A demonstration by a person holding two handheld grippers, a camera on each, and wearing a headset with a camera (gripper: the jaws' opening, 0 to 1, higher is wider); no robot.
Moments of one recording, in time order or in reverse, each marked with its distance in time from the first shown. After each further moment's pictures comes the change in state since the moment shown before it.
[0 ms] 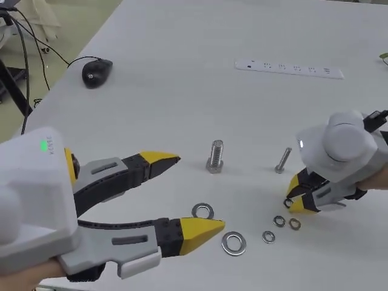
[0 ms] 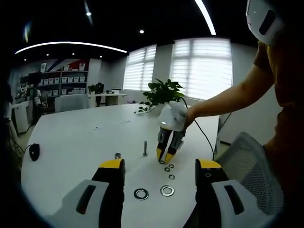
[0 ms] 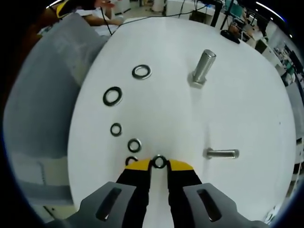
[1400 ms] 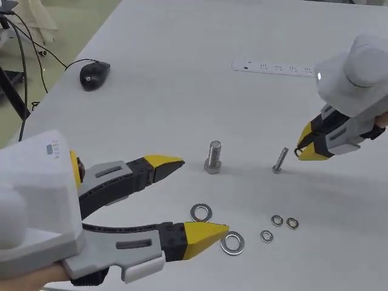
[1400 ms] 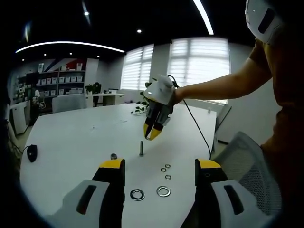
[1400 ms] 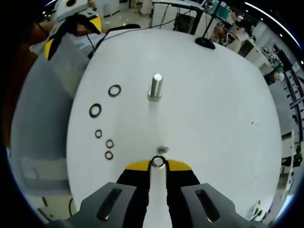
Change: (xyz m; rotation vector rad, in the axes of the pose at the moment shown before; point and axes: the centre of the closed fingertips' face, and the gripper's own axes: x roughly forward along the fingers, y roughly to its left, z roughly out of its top) left arm 0.003 -0.008 0.001 0.006 0.006 -0.026; right arm -0.069 -0.070 0.012 0.045 -0.012 -0.115
